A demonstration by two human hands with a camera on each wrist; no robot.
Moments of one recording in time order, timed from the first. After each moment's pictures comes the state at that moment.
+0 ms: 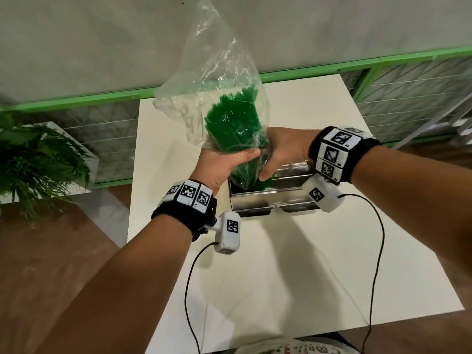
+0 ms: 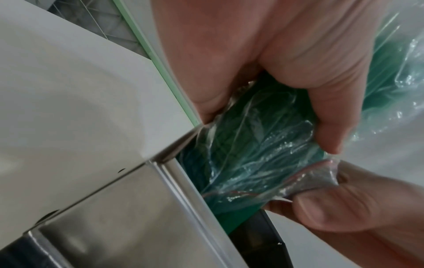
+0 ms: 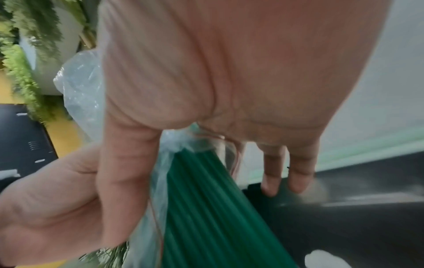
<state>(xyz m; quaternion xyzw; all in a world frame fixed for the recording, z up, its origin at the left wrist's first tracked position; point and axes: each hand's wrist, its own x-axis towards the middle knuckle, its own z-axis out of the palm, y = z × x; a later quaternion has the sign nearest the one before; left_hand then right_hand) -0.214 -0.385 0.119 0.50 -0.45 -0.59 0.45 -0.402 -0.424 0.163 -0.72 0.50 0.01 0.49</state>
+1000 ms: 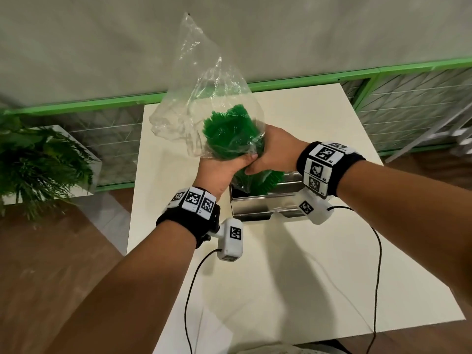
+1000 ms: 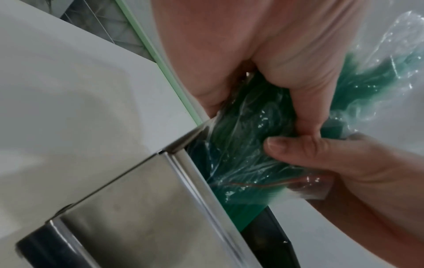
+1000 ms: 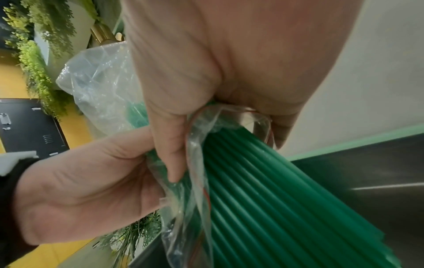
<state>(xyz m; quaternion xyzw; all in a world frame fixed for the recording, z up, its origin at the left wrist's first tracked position) -0.214 -0.379 0.112 0.52 -0.40 -0.57 0.49 -0.379 -0.420 0.151 -0.73 0.52 -0.14 0.42</state>
